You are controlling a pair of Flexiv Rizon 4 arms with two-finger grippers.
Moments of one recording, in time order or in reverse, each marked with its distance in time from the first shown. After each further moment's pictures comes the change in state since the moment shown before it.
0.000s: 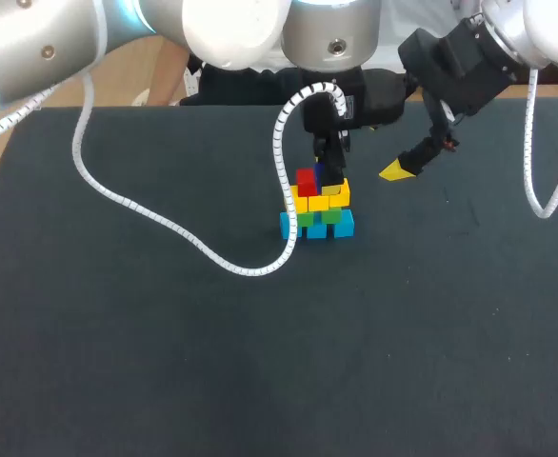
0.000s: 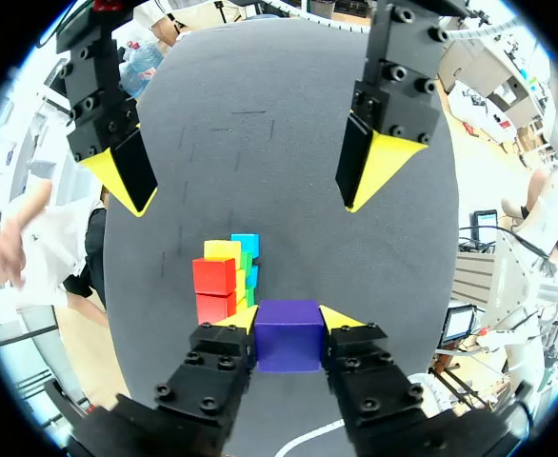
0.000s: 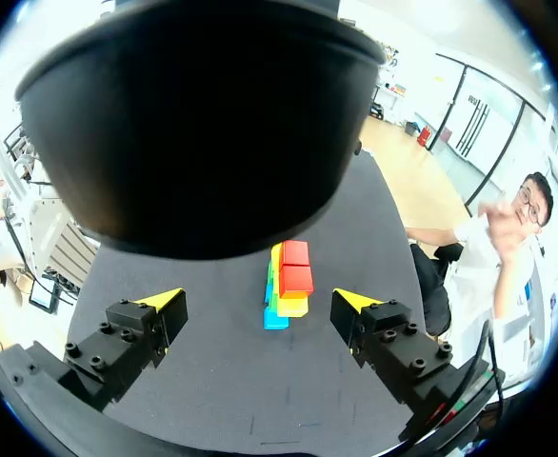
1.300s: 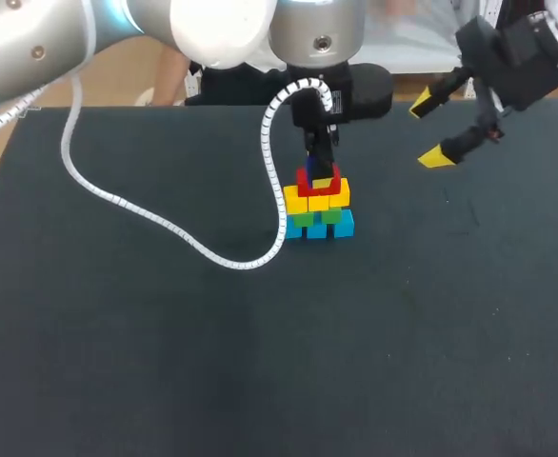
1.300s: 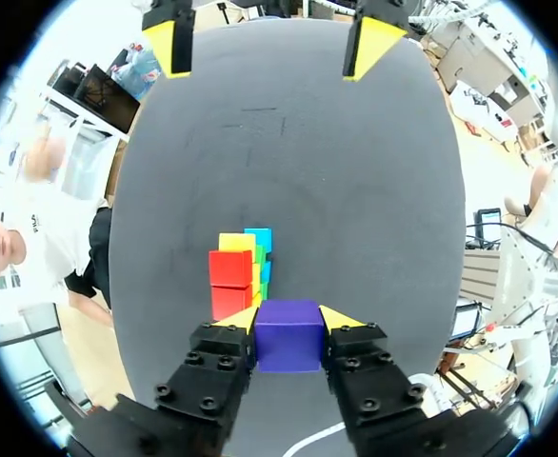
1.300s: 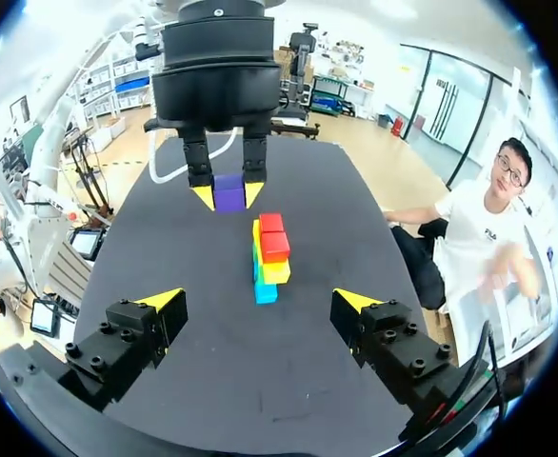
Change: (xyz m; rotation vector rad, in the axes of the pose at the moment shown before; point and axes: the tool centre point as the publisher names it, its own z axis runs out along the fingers) left arm 0.009 0.015 0.002 -0.015 -0.012 0.005; right arm 0.040 -0.006 -0.041 0.071 -0.055 0.130
